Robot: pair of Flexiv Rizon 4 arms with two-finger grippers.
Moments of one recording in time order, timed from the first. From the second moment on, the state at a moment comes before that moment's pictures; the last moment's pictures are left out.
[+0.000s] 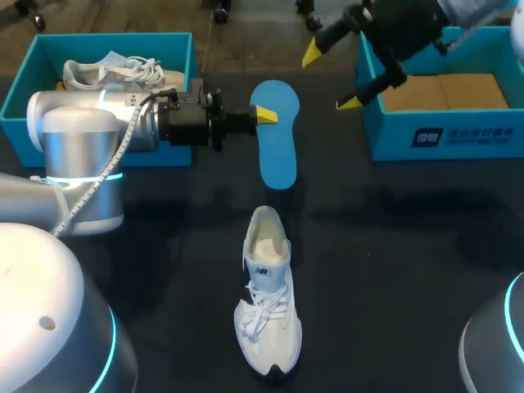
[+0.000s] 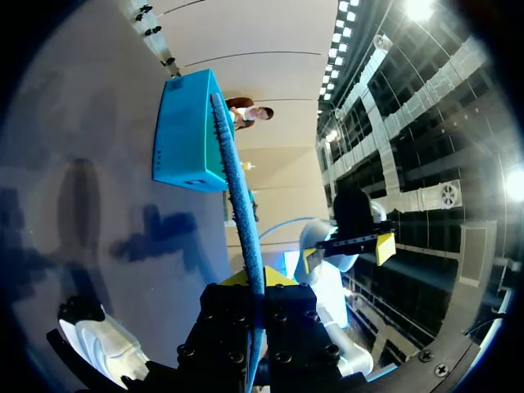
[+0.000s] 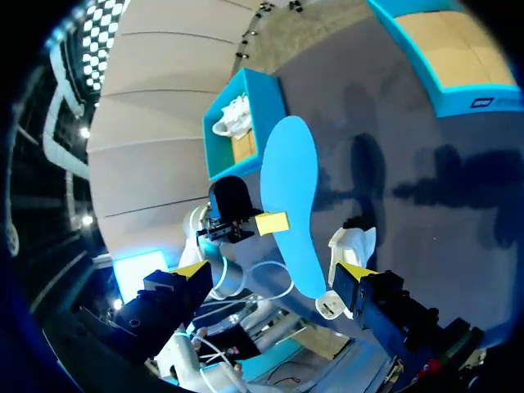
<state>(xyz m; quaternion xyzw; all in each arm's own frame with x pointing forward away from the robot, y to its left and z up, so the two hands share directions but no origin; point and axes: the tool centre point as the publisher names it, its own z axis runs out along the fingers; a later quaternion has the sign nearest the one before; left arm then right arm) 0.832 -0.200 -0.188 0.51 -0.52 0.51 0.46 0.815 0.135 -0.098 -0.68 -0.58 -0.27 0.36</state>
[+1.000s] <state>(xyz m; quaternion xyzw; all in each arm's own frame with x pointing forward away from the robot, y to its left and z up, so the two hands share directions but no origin) 0.845 -0.190 -0.171 0.39 -0.59 0.62 0.34 0.815 0.134 -0.140 -0.55 -0.43 -0.47 0.54</state>
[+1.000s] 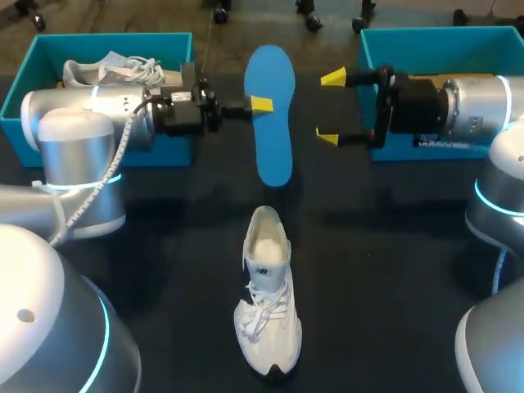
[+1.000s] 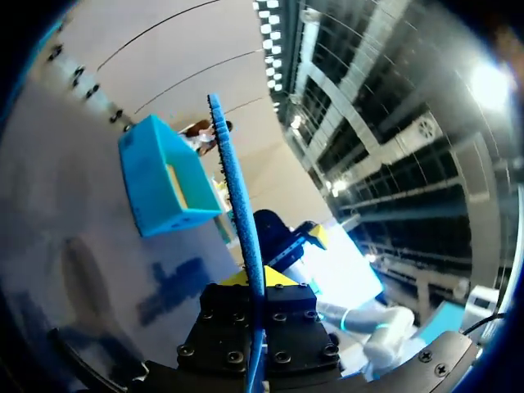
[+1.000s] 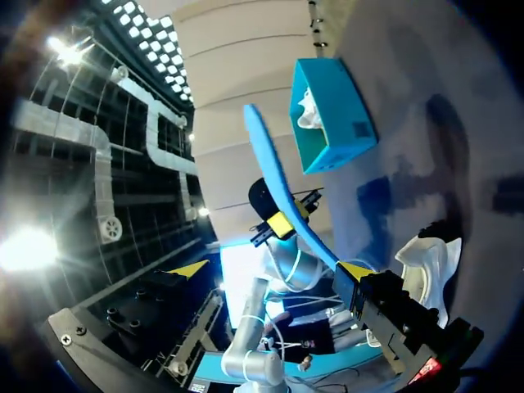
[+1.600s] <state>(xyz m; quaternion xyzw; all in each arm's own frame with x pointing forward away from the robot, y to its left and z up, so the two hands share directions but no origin) 0.860 -0.164 -0.157 0.19 -0.66 0.71 0.15 0.811 0.138 -0.144 -0.55 -0.46 -0.48 0.51</state>
